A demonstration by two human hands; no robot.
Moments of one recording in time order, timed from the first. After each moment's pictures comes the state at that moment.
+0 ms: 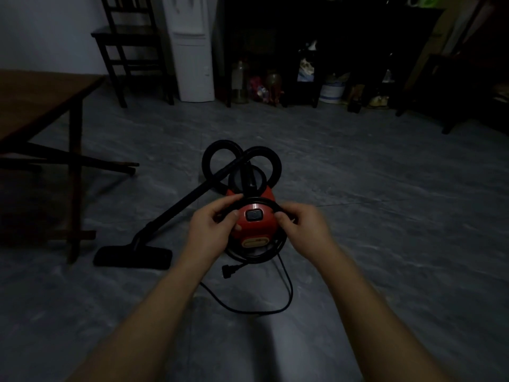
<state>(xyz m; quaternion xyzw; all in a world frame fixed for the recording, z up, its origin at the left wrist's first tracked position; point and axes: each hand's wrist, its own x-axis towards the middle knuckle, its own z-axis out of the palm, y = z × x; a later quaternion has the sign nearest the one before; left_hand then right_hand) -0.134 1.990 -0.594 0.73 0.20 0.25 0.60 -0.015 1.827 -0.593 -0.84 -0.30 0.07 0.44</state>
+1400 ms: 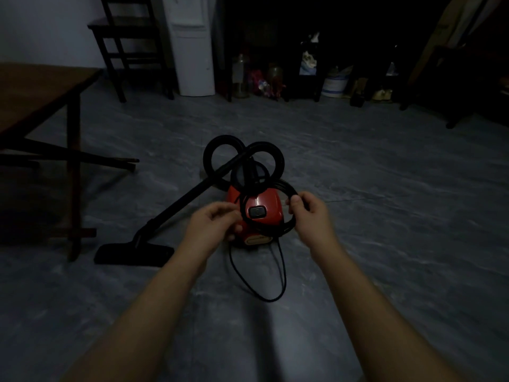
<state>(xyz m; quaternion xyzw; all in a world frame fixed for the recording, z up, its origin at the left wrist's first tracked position) -0.134 1.998 -0.590 0.64 0.30 0.16 0.68 -0.015 1.843 -0.594 -0.77 -0.17 0.10 0.60</state>
